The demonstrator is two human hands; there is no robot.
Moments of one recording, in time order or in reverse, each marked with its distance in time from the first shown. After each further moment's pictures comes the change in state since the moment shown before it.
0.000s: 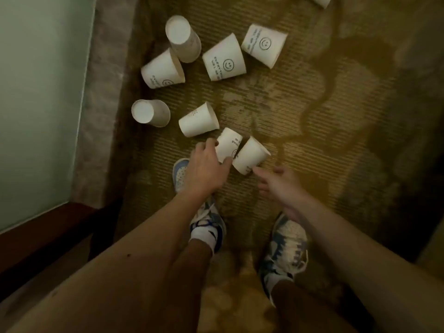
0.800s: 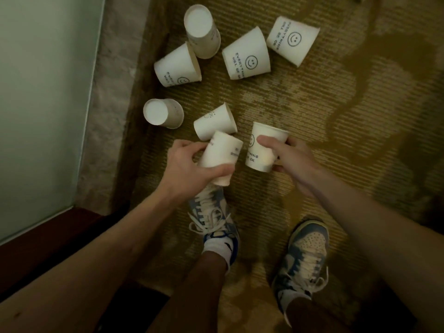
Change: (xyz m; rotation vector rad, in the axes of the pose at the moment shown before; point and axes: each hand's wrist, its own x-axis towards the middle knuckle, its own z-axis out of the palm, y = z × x) left_hand -0.002 -0.044 -0.066 -0.253 -0.054 -0.044; right_hand 0.037 -0.054 0.029 -0.041 -0.068 -0.297
